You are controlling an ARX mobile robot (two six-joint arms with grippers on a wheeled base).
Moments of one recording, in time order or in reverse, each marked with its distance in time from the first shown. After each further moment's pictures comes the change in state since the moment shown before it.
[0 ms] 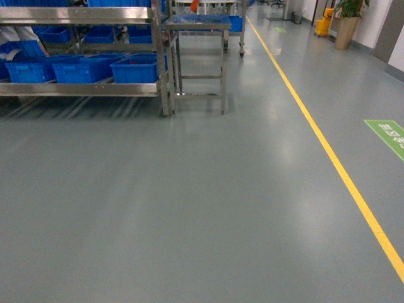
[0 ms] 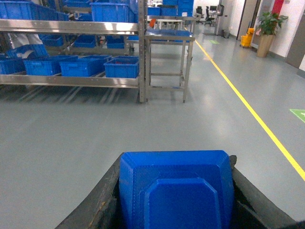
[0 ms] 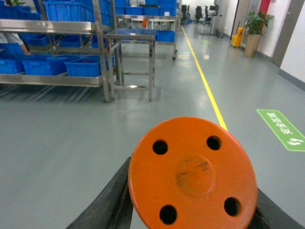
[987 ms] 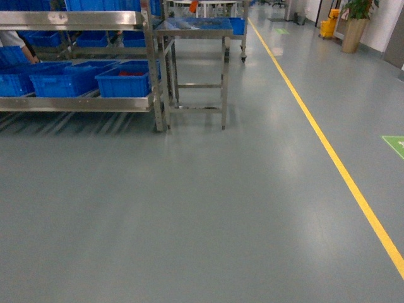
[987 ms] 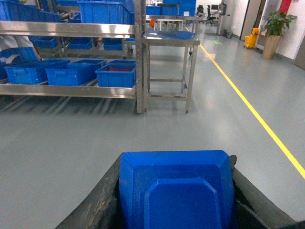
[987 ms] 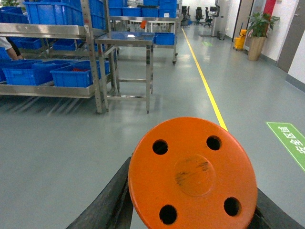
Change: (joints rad) left arm 0.000 0.000 0.000 -0.003 -0.001 0.000; right arm 0.000 0.000 0.000 -0.005 0.000 0.000
